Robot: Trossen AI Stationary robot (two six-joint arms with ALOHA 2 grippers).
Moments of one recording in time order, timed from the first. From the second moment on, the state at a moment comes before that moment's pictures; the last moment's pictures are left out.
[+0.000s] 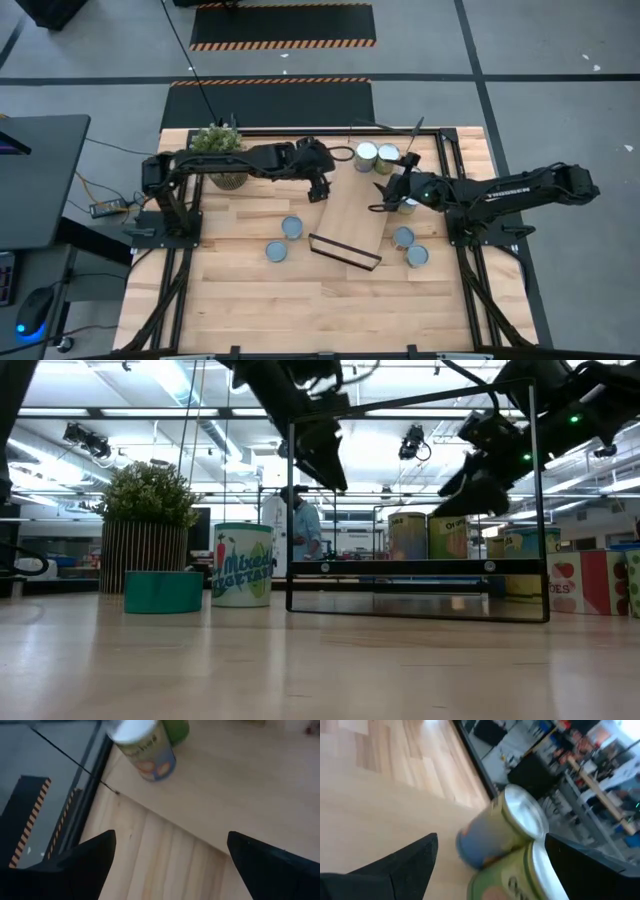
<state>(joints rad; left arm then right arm) 0.19 1.78 1.46 -0.51 -0.27 0.14 -0.11 0.98 0.36 0.19 0.61 -0.41</state>
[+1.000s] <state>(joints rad) 0.17 1.40 0.88 -0.09 -0.25 0.12 -0.26 1.49 0.51 0.69 0.69 -1.03</state>
